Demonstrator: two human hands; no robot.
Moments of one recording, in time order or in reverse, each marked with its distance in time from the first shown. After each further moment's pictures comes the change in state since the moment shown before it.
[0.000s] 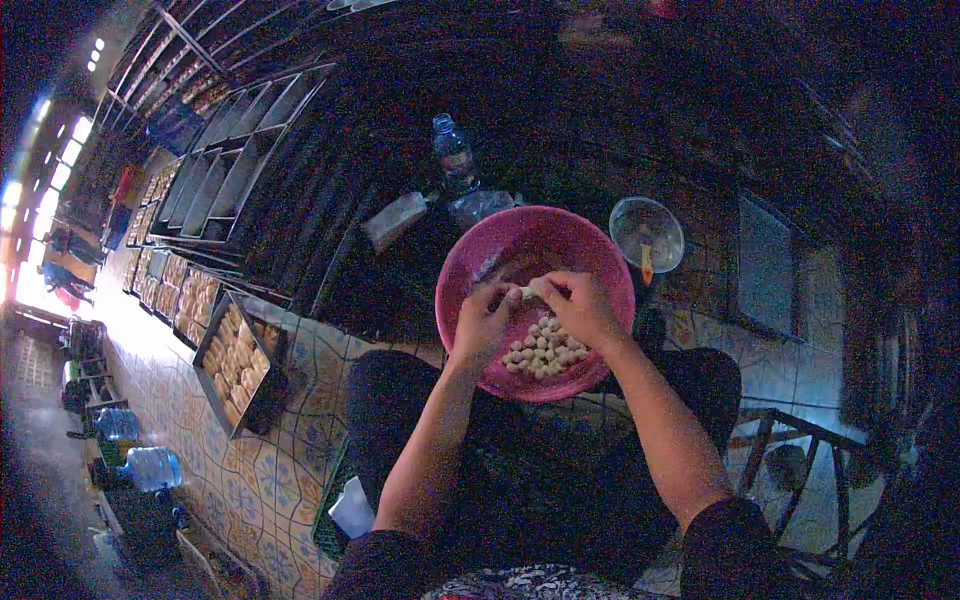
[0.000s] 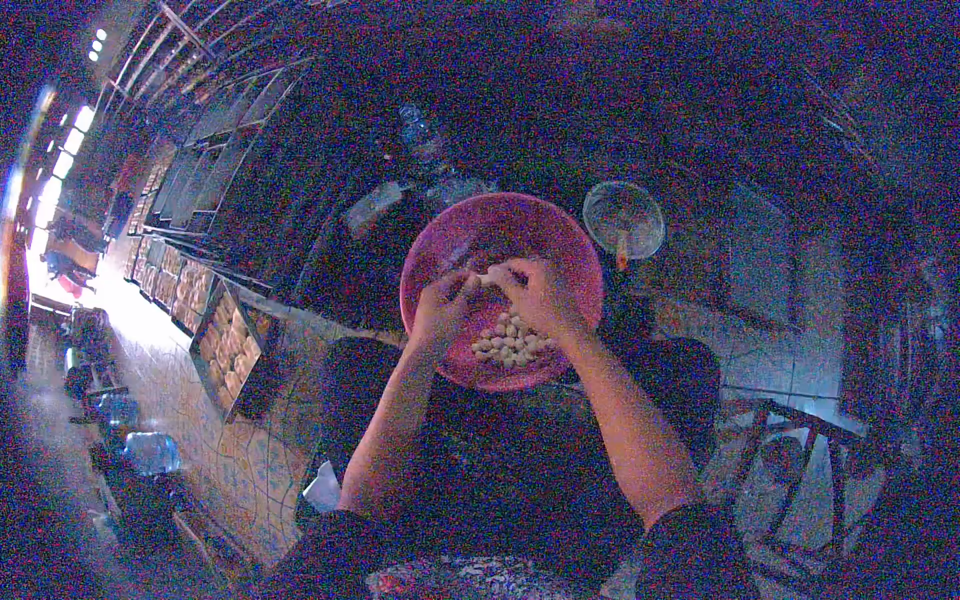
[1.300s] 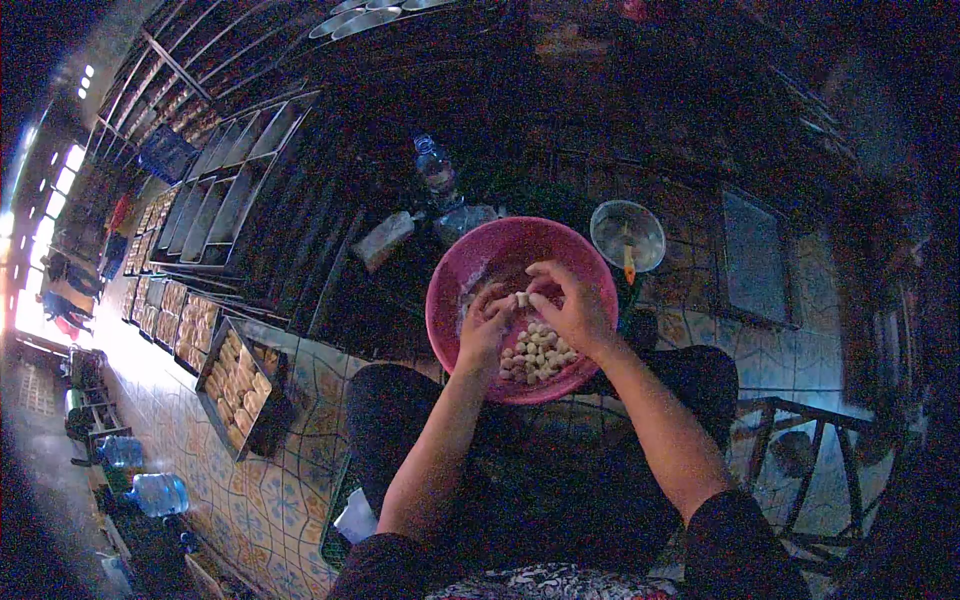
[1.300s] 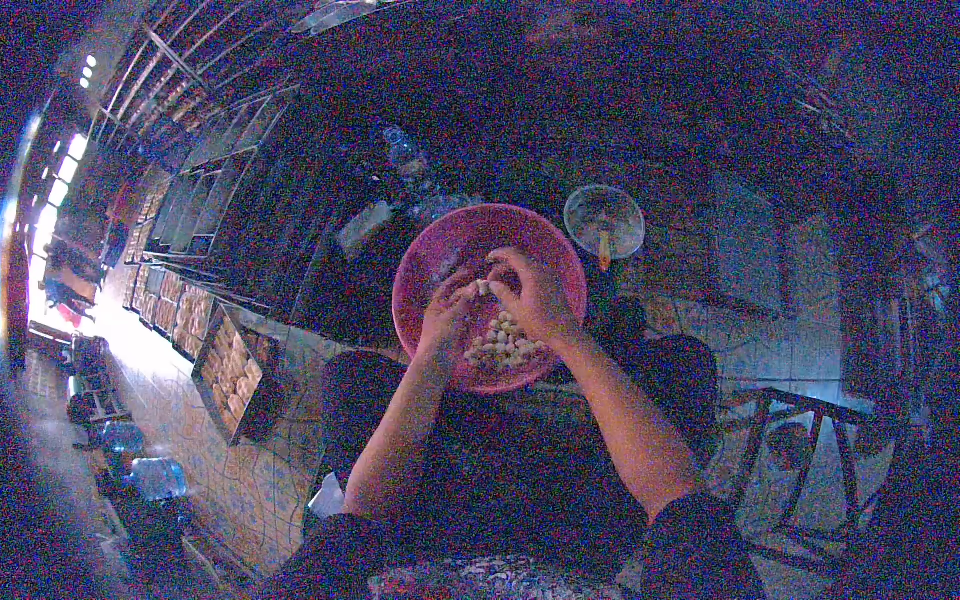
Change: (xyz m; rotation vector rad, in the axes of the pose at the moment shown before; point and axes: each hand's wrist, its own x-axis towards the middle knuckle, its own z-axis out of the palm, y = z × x) left_hand 0.004 -0.018 0.032 -0.821 -0.017 -0.172; right_hand -0.011 0.013 -0.009 -0.008 0.183 -0.317
